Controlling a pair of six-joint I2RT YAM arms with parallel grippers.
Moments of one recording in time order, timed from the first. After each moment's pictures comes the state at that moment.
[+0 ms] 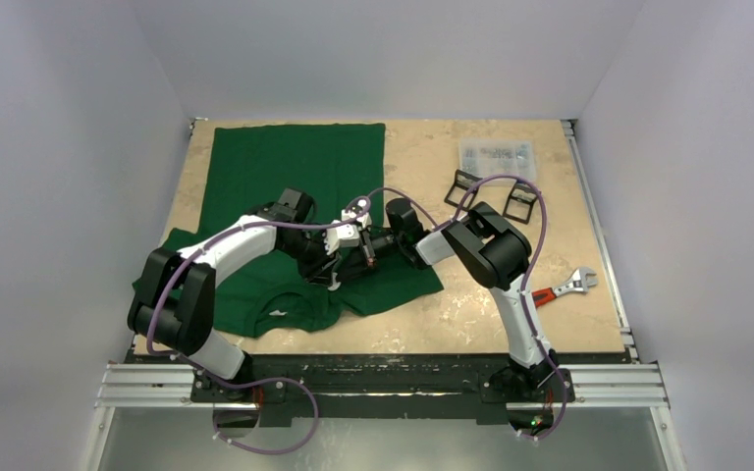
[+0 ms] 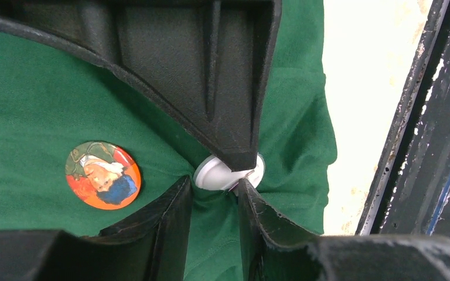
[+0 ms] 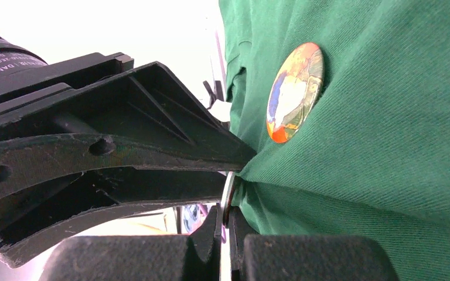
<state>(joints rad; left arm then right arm) -0.38 1.56 0.95 -0.67 0.62 0.76 0.67 2.24 1.10 0.77 -1.17 1.13</state>
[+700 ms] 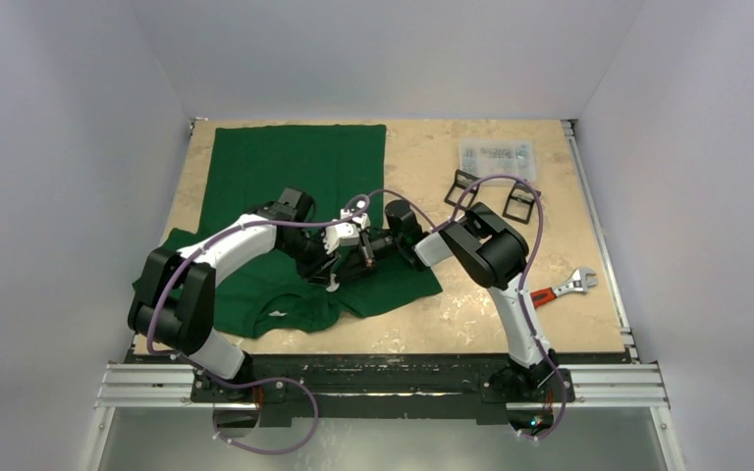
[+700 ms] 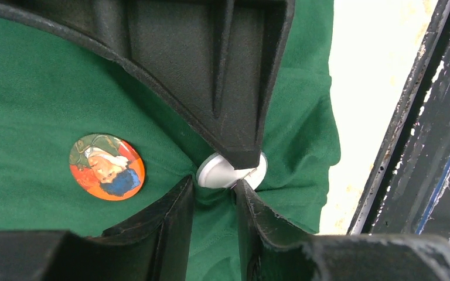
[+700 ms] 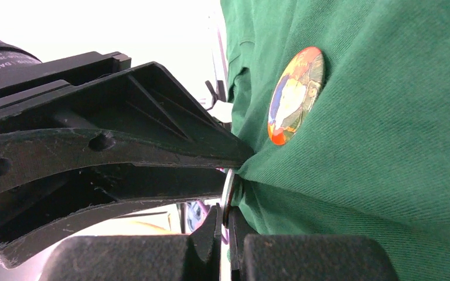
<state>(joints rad) -0.38 1.56 0.96 -0.70 0.60 0.72 0.67 2.25 1.10 0.80 -1.17 1.16</state>
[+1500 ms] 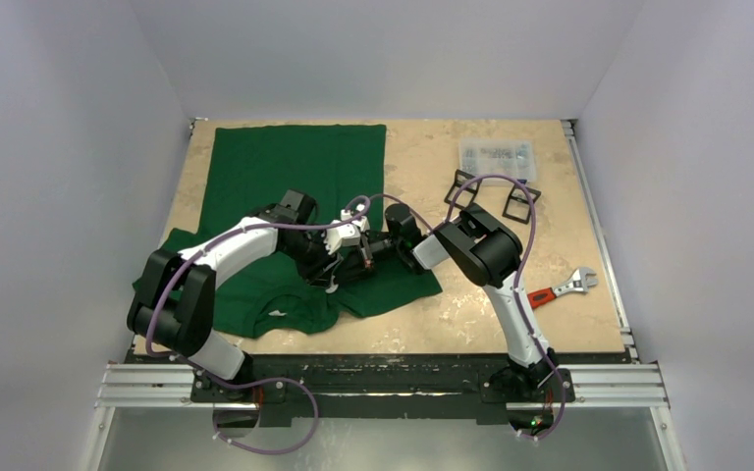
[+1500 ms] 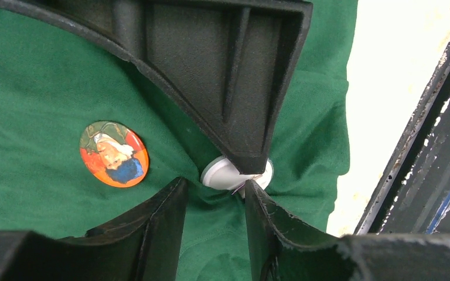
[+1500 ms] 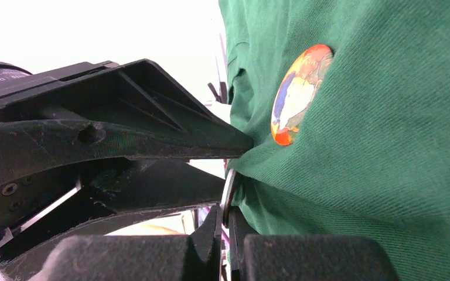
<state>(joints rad) -0.40 1.55 0.94 -0.66 0.54 0.65 0.68 2.30 1.11 0.91 -1.17 1.28</state>
